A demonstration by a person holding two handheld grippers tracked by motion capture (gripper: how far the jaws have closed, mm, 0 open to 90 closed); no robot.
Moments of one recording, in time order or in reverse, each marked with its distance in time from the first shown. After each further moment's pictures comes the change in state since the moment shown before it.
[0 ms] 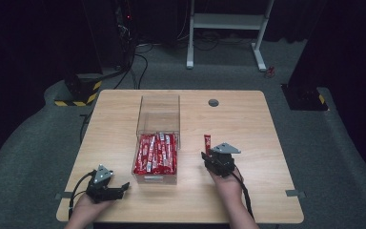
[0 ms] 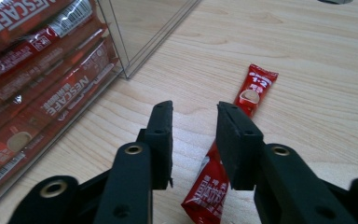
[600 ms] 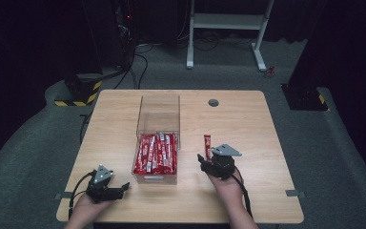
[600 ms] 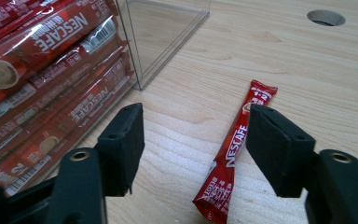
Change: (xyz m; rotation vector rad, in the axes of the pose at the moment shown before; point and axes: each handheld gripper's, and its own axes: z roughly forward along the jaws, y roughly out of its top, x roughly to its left) left arm 0.000 0.000 0.000 0.000 -0.003 0.004; right arm 0.010 0.004 -0.016 -0.041 -0.003 -0.021
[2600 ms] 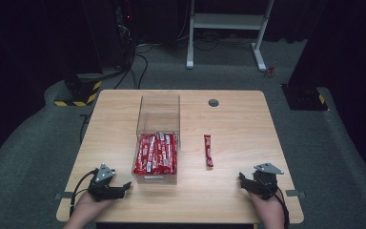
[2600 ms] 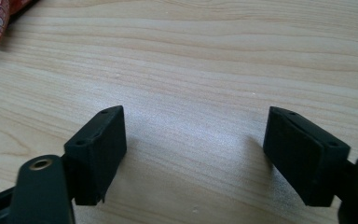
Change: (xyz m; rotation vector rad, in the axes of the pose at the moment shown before) left arm 0.000 0.004 0.004 0.002 -0.023 0.023; right arm -0.092 -0.083 -0.060 0.180 -0.254 0.107
